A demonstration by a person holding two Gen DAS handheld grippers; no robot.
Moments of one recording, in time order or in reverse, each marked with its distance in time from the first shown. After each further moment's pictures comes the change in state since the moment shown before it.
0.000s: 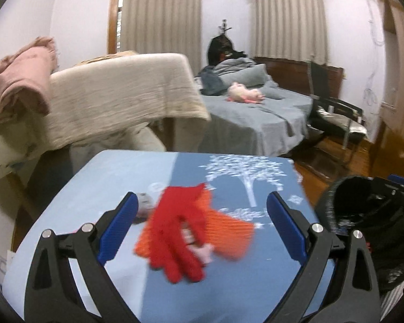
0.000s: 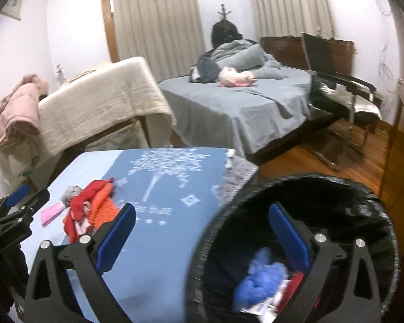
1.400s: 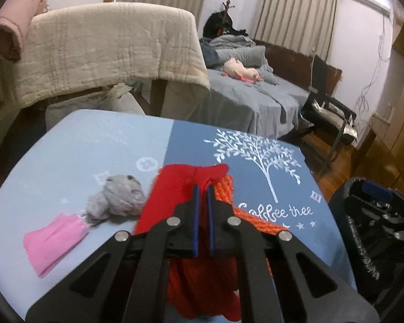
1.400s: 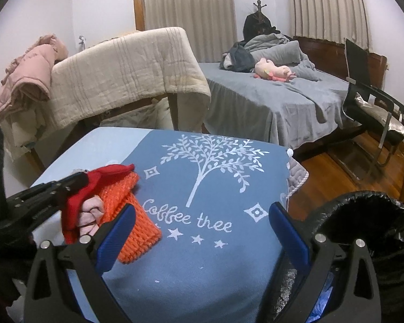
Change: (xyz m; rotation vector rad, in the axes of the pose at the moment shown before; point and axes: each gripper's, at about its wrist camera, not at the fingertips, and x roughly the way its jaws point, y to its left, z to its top) left arm 0.092 0.044 -0.013 -0.123 0.141 -0.155; right arm 0.085 0.080 -0.005 -0.130 0.061 0.059
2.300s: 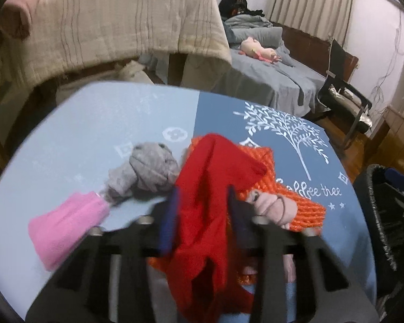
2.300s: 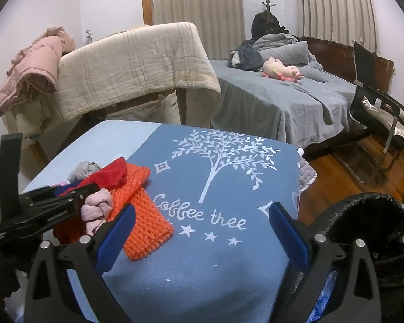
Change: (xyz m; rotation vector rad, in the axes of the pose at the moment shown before) left arm 0.027 0.034 -0.015 -0.035 0.137 0.050; right arm 0.004 0.017 -0.003 -0.035 0.017 0.021
